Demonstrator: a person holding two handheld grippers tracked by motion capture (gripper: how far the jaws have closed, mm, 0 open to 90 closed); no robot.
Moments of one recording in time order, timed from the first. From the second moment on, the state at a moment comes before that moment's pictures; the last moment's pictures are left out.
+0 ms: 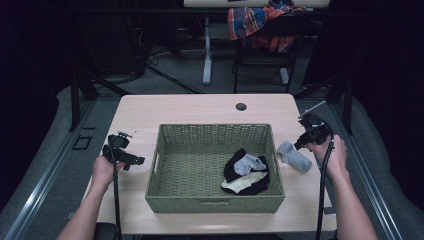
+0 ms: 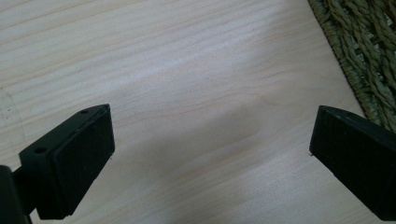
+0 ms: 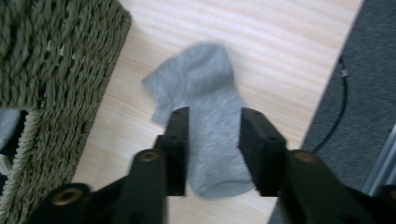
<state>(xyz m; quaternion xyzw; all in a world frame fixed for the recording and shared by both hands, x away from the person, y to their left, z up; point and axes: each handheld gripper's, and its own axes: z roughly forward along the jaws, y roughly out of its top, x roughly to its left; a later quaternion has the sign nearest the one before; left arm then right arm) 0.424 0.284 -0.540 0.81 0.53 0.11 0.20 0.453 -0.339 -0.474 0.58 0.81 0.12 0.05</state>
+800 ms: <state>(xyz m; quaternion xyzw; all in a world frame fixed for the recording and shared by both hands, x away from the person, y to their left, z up) 0.425 0.283 -0.541 0.82 0.53 0.10 0.20 0.425 -0.285 -0.401 0.51 0.83 0.21 0.08</state>
